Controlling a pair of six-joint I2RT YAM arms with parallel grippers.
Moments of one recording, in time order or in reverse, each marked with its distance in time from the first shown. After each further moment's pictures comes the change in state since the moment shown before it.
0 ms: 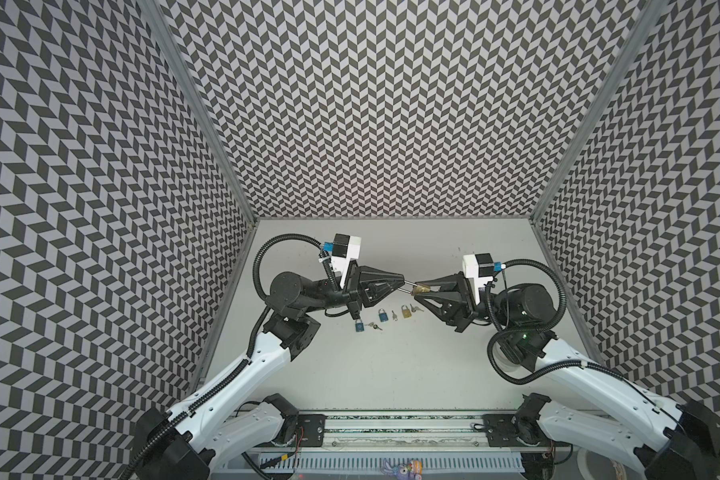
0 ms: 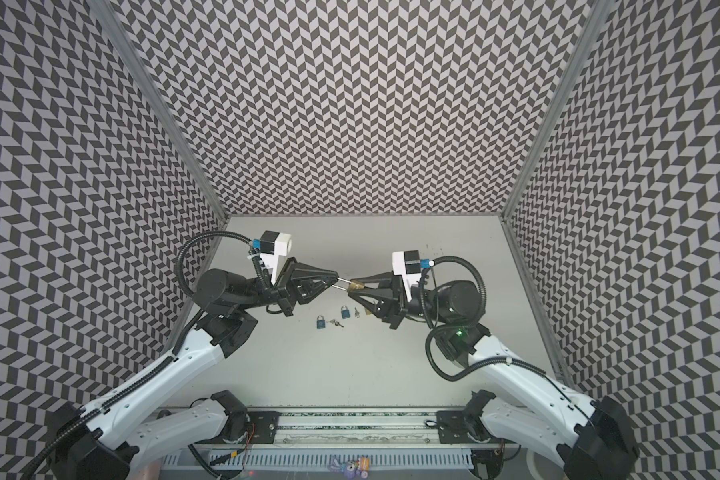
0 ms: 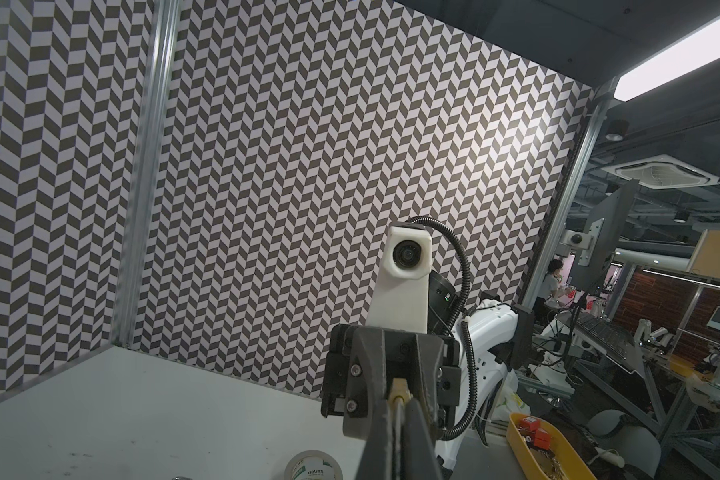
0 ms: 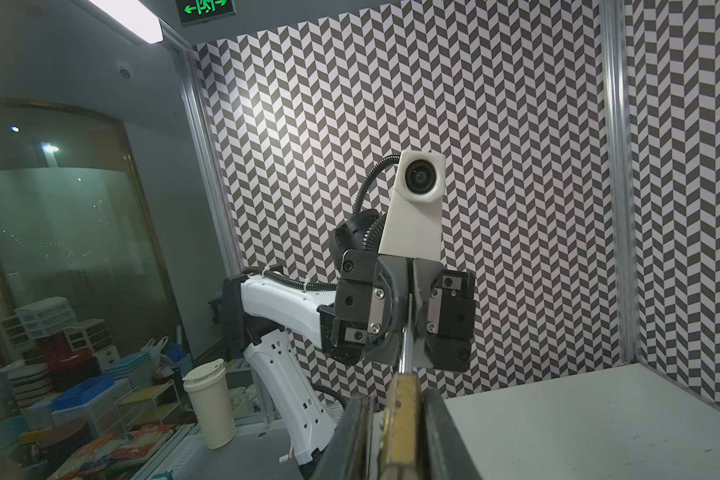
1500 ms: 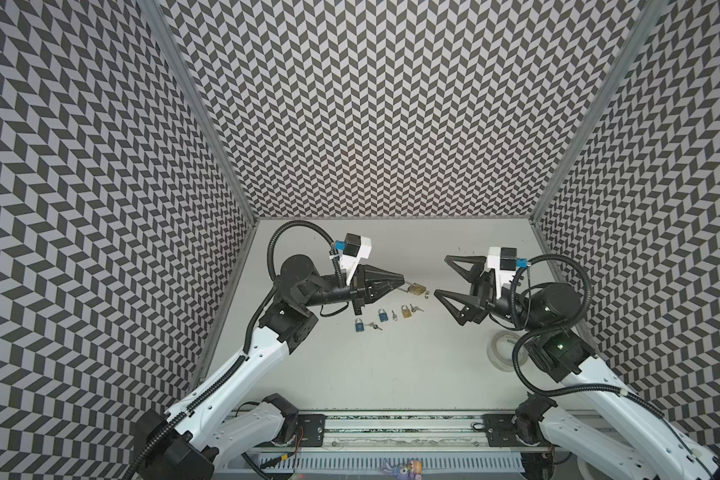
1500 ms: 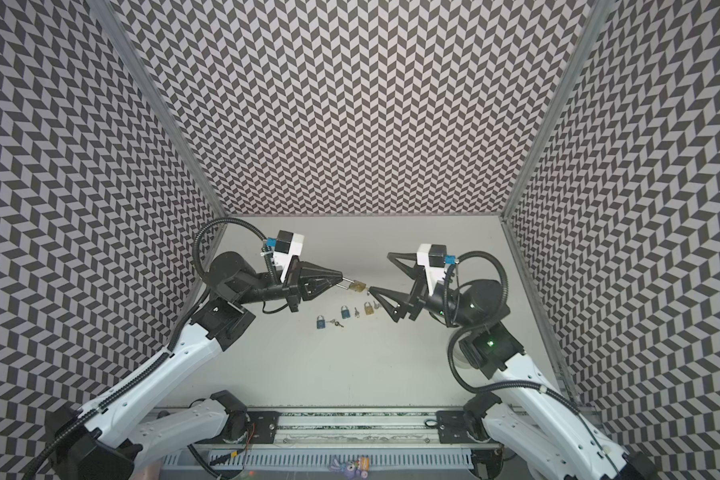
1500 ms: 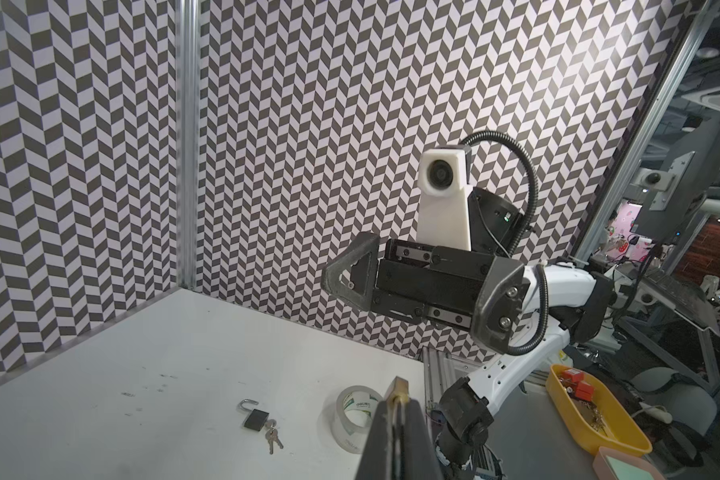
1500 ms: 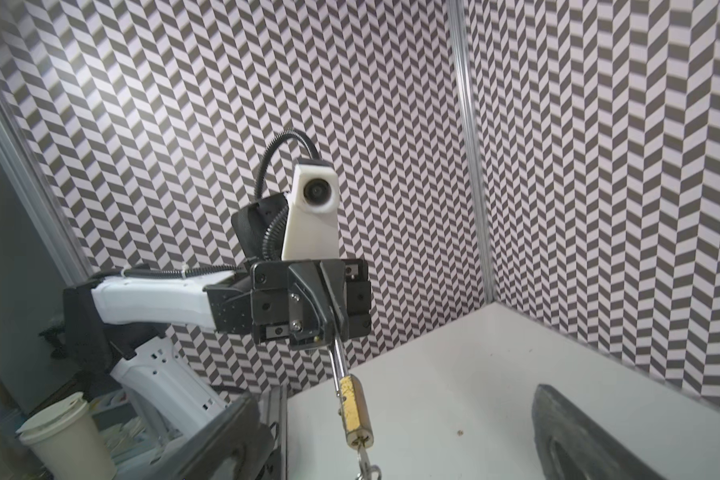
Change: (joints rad) left arm 0.042 0.013 0.061 -0.314 0.022 0.236; right arm -0.163 -0.216 -0.014 -0.362 0.146 -0.127
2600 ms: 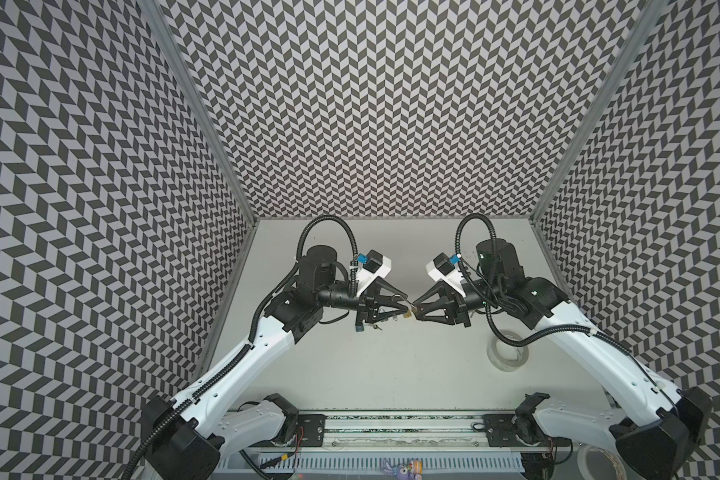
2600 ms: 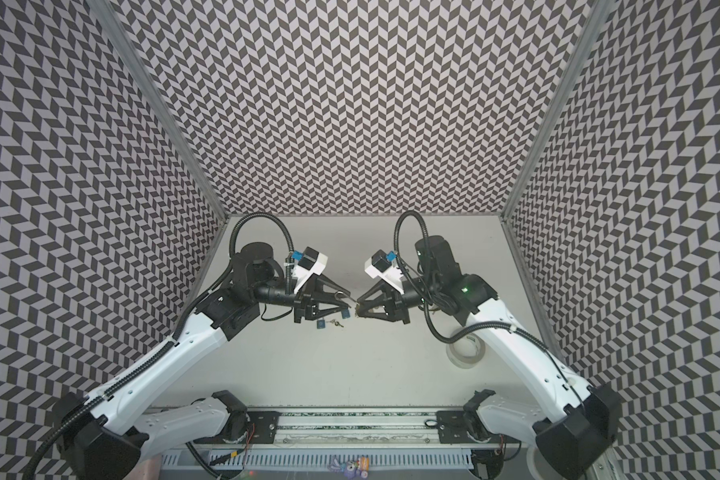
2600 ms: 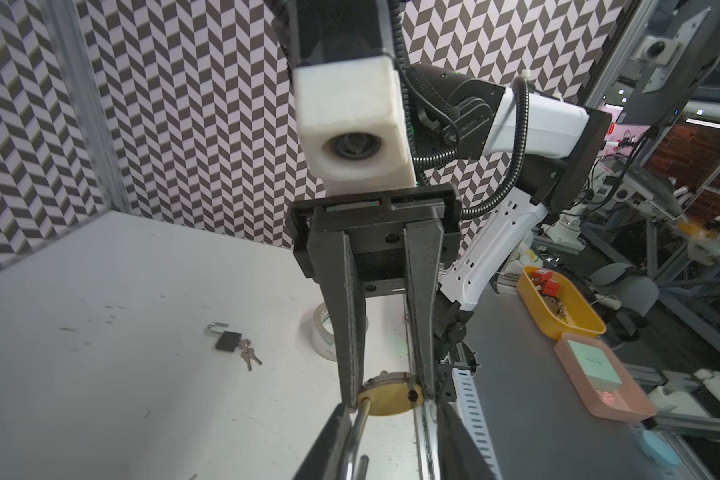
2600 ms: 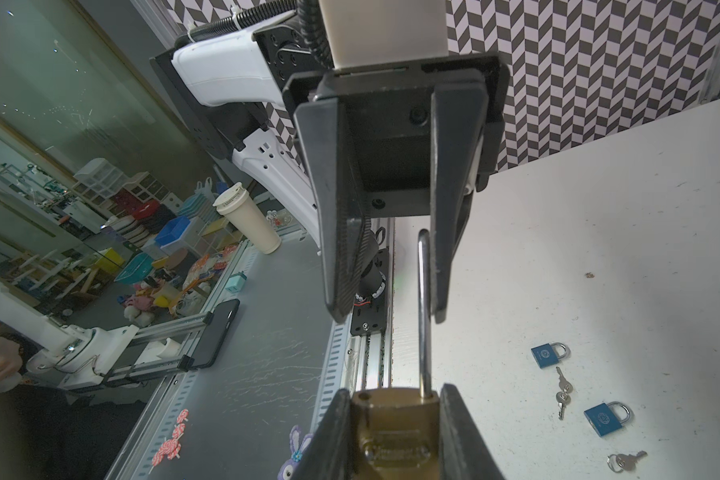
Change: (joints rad) left arm -0.016 0.081 0.118 -0.519 0.159 0.438; right arm -0.002 0.396 0.440 -0.963 -0.500 -0.599
